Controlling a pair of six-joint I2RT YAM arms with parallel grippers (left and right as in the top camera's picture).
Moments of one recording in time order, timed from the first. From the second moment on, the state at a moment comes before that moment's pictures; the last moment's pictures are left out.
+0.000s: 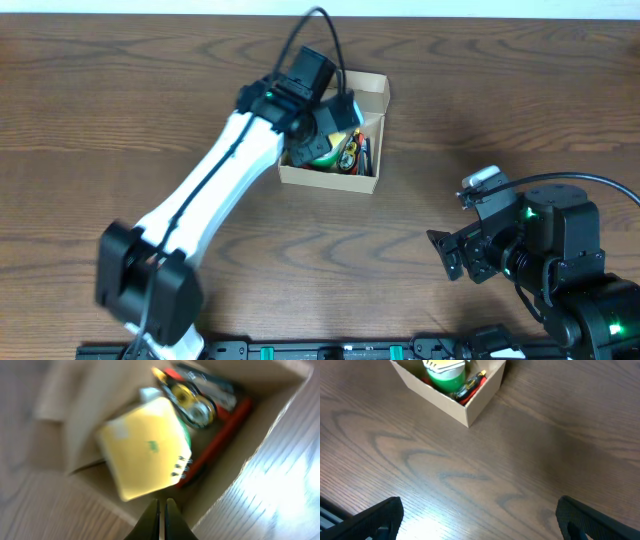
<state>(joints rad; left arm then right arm) -0.53 1.81 1.62 -0.96 0.05 0.64 0.24 0.81 1.15 -1.21 -0.14 -0.17</state>
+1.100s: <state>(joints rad) -0.08 1.95 1.65 -0.79 0.45 -0.14 0.24 0.84 1.15 -0.94 -0.33 -0.15</state>
